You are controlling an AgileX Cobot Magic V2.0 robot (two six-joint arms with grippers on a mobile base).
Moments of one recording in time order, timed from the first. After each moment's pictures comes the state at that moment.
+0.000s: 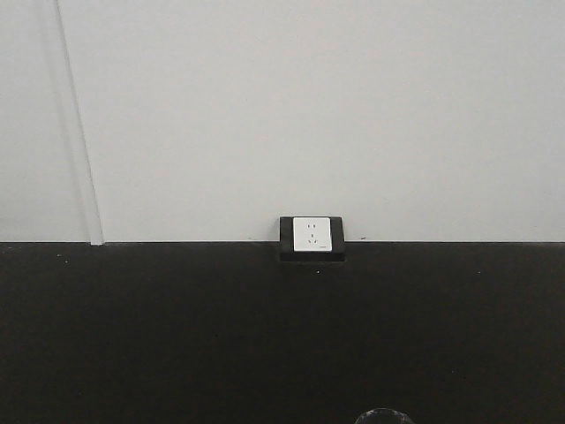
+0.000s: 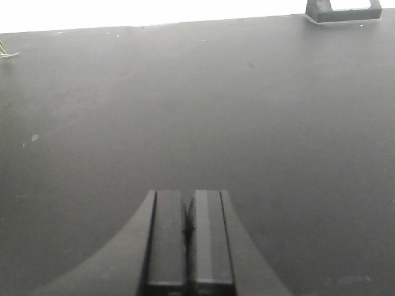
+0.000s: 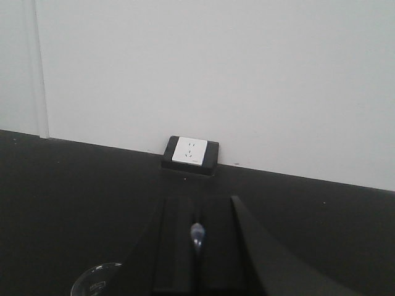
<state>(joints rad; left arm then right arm) -0.07 -0.01 0.03 -0.02 0.01 0.05 0.35 0.30 -0.41 -0.45 0.23 0.37</state>
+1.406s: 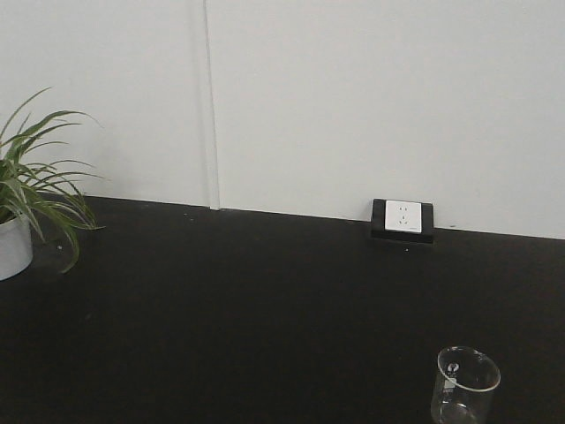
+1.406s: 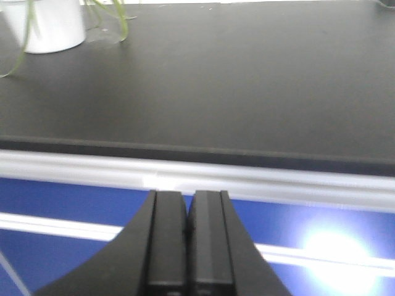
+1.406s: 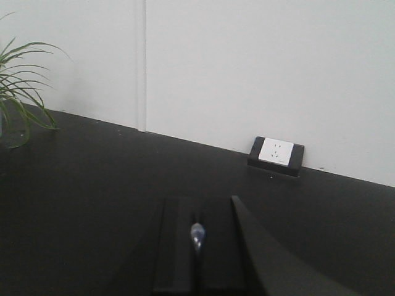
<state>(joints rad) -0.07 -0.01 0.03 -0.02 0.01 0.05 0.35 0.30 -0.41 -0.45 0.23 0.37</state>
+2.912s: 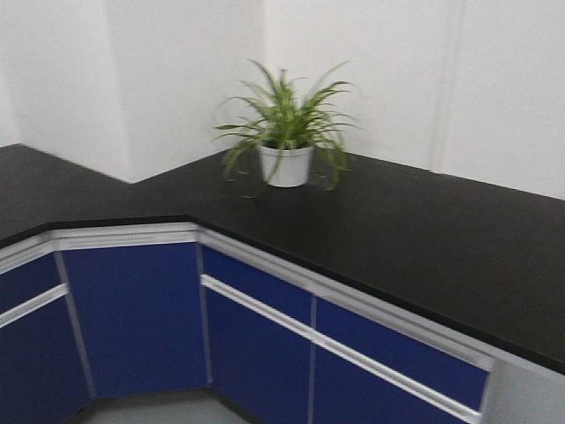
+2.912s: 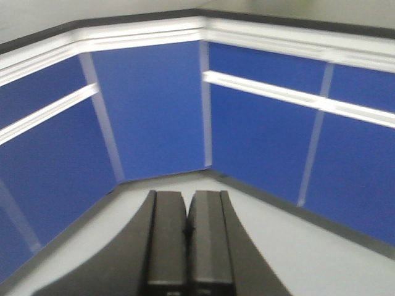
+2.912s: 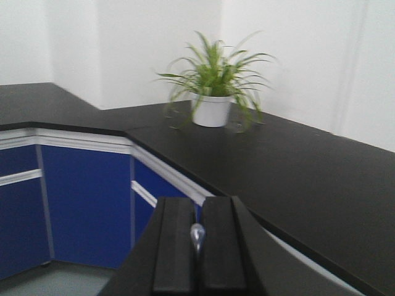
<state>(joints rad) -0.07 -0.01 0.03 -0.02 0.01 0.05 0.35 0.30 -0.41 -0.45 0.23 0.37</state>
